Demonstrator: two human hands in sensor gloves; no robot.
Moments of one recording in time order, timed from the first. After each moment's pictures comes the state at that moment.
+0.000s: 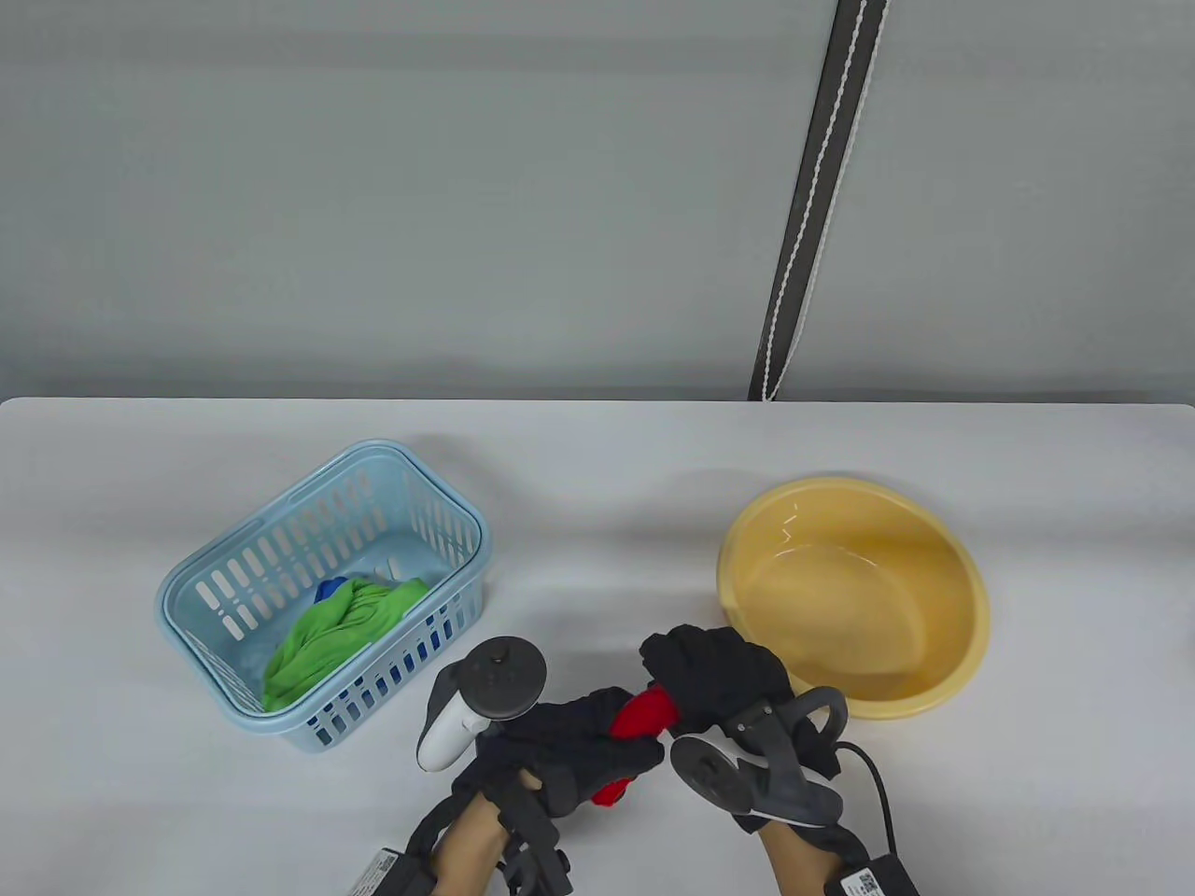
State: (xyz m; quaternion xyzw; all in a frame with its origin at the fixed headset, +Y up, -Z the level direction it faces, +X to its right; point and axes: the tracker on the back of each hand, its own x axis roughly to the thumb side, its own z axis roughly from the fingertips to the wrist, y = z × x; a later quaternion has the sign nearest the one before) left_hand -0.096 -0.703 -0.270 -0.23 -0.23 0.46 0.82; right_hand 0.104 -0.672 -0.252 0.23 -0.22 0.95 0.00
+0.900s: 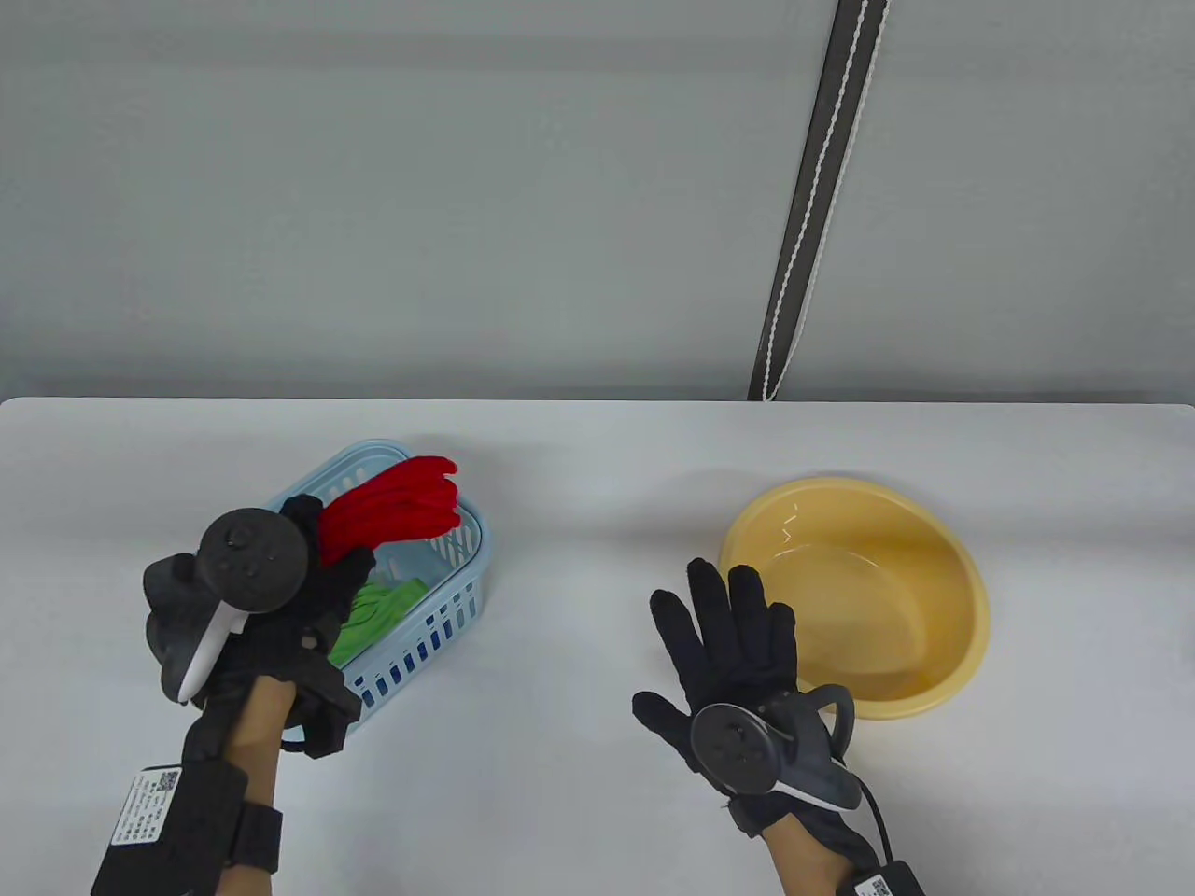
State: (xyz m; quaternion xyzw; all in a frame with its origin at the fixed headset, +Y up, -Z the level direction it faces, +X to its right) left_hand -0.285 -0.565 -0.311 0.03 0.11 0.20 0.97; right_hand 0.112 -0.671 -0.258 0.21 -0.10 0.97 0.09
